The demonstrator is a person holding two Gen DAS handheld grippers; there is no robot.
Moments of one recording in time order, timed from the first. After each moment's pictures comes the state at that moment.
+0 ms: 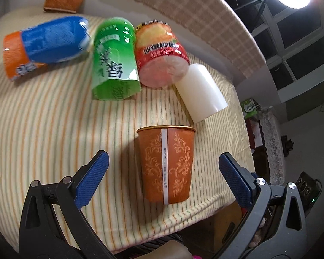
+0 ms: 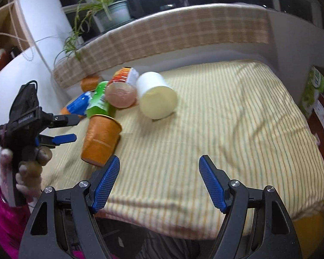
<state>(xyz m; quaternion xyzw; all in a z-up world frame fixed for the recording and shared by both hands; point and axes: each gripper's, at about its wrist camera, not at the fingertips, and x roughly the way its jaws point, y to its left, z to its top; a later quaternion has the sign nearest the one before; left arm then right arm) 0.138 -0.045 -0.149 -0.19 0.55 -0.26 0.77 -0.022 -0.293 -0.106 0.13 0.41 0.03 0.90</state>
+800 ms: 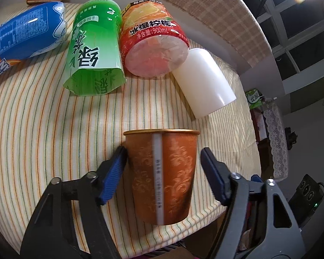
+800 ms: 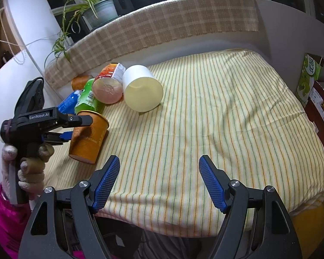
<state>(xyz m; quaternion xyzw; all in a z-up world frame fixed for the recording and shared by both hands) 0.151 -0.075 -0.169 -0.16 0.57 -0.26 0.76 -0.023 -0.305 -0.121 0.14 0.42 0.02 0.90</state>
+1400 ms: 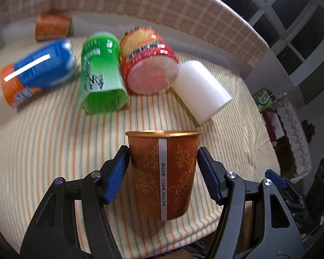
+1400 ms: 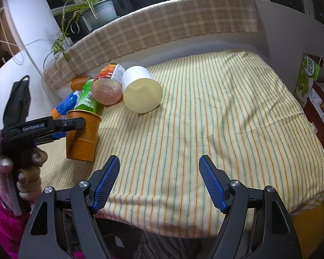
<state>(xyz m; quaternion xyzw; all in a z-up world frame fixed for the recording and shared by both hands) 0.119 -0.077 -0.140 -0.09 0.50 -0.23 0.83 -0.022 -0.304 -0.121 0.14 0.42 0.01 0.90</state>
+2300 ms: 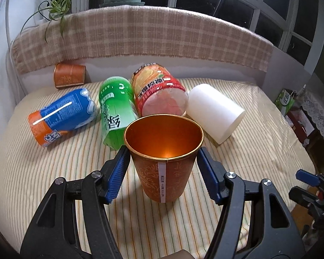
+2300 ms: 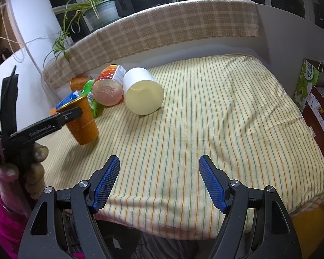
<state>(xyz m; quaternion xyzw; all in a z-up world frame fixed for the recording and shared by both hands) 0.107 -0.092 -0.128 0.01 0.39 -0.17 0.90 -0.022 -0.300 -0.118 0.13 0.41 0.01 0.90</state>
